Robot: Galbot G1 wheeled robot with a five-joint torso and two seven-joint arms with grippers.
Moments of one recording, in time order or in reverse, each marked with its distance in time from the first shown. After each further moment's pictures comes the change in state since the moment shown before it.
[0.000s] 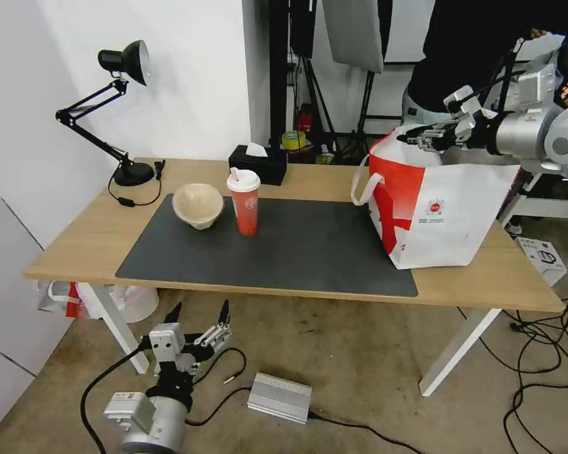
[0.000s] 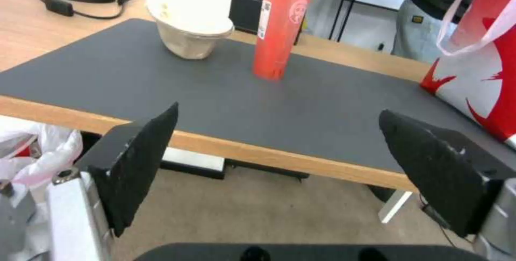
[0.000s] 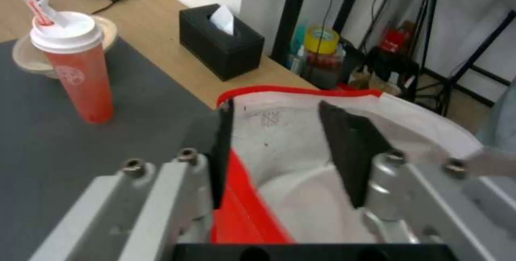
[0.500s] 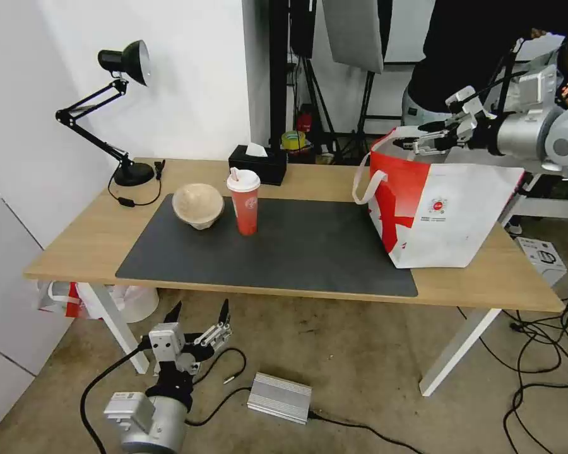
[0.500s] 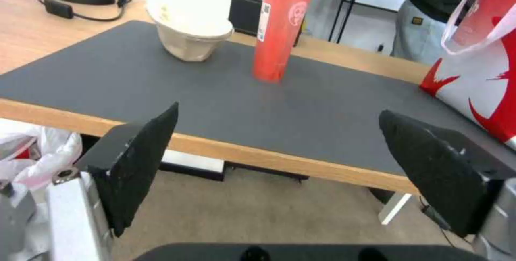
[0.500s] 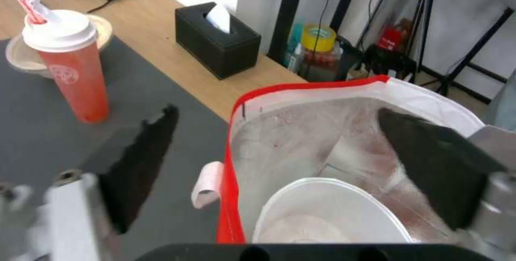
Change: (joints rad) left arm -0.004 0.000 0.000 0.000 0.000 0.000 0.000; right arm -0.002 0.002 0.000 -0.006 -0.002 0.000 0.005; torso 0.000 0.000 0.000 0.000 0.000
